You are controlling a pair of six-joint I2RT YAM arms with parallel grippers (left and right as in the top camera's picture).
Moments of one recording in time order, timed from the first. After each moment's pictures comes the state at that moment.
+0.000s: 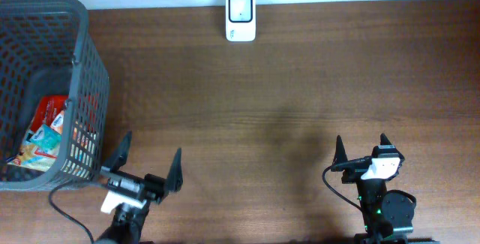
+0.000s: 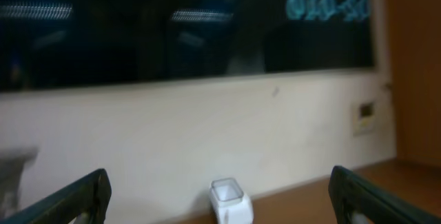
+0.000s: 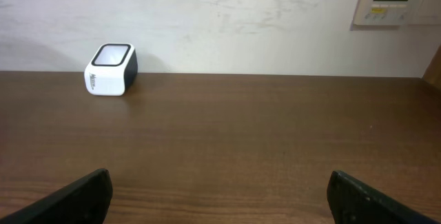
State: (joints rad) left arm 0.01 0.01 0.01 0.47 0.36 -0.07; right arm 0.03 0.01 0.01 -0.08 0.02 -0.01
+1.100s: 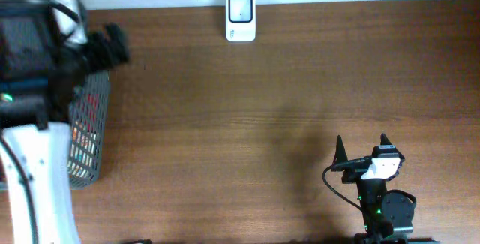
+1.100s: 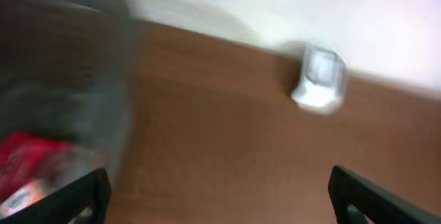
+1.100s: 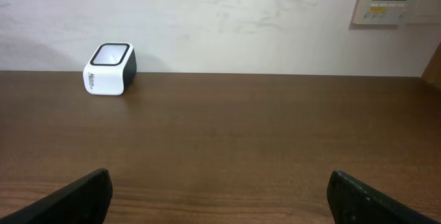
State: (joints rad) left arm 0.14 1.46 1.80 -1.01 0.09 -0.23; right arm 0.03 0.01 0.01 -0.08 0.03 0.00
